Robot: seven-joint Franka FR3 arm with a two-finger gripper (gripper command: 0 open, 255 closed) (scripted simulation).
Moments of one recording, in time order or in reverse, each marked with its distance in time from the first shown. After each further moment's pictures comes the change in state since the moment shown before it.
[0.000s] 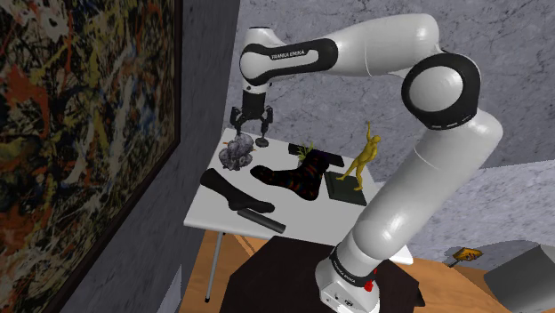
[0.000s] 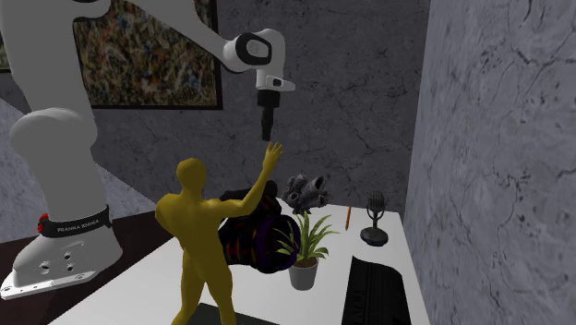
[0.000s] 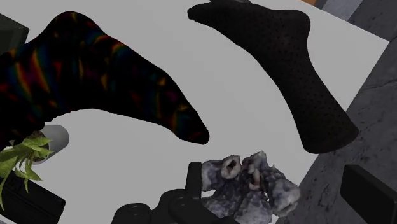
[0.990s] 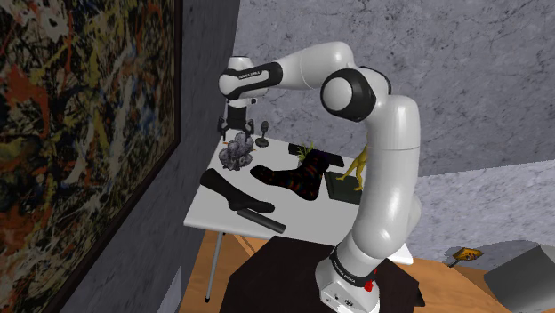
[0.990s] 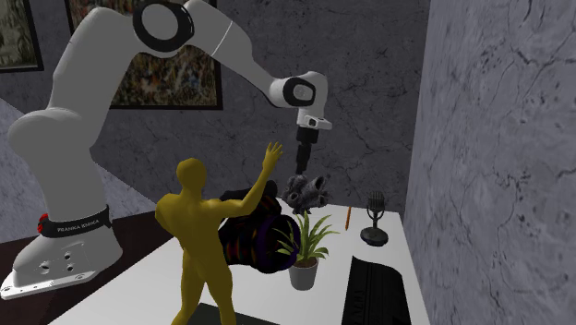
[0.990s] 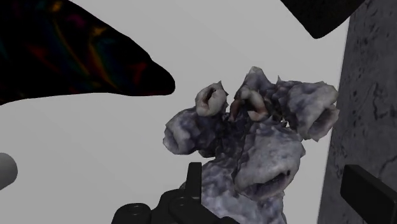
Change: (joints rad) arm -0.027 0.513 -0.059 0.413 0.036 0.049 0.270
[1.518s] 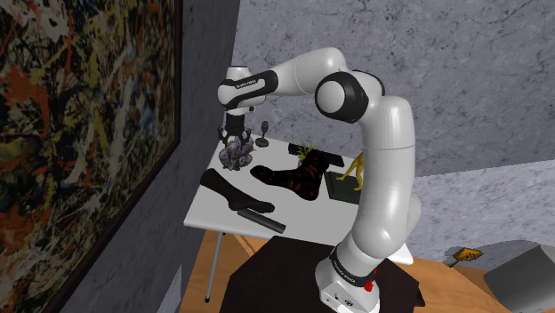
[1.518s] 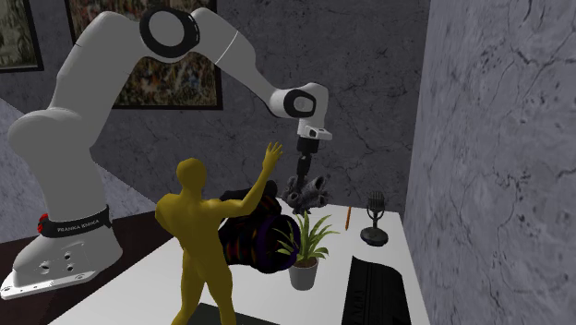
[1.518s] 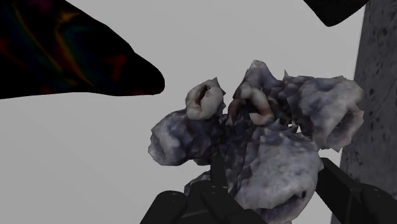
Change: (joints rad) arm 0.000 0.050 -0.001 -0.015 0.000 0.065 0.004
